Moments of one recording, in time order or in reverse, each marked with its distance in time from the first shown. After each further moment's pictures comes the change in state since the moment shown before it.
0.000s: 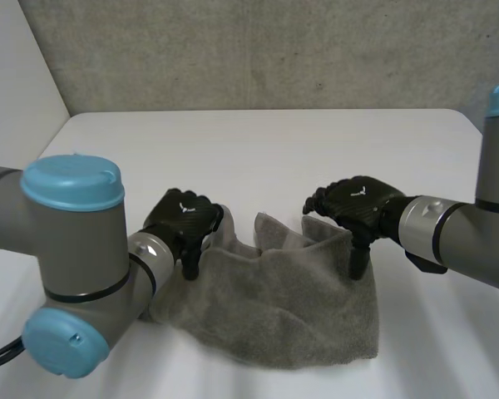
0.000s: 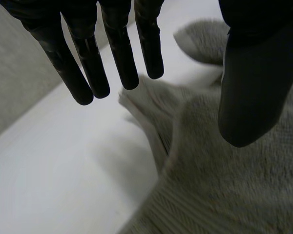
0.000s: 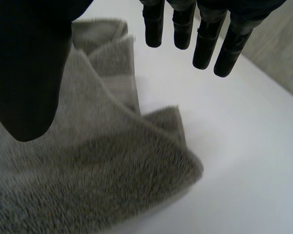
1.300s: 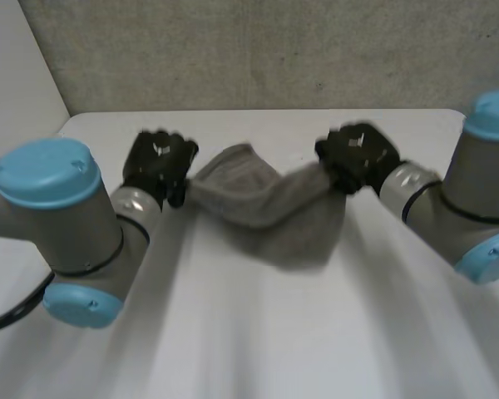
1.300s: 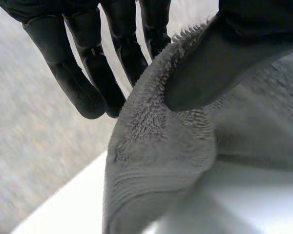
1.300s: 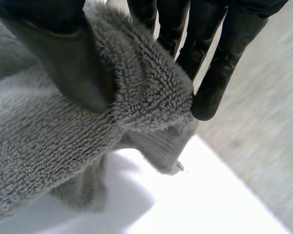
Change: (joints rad) left arm 0.059 0.006 0.008 0.315 -0.069 -0.023; right arm 0.013 0.103 -0.037 -0.452 0.055 0.082; left_hand 0.806 0.874 0.911 0.868 0.860; right_hand 0.843 0.819 0.828 0.823 0.843
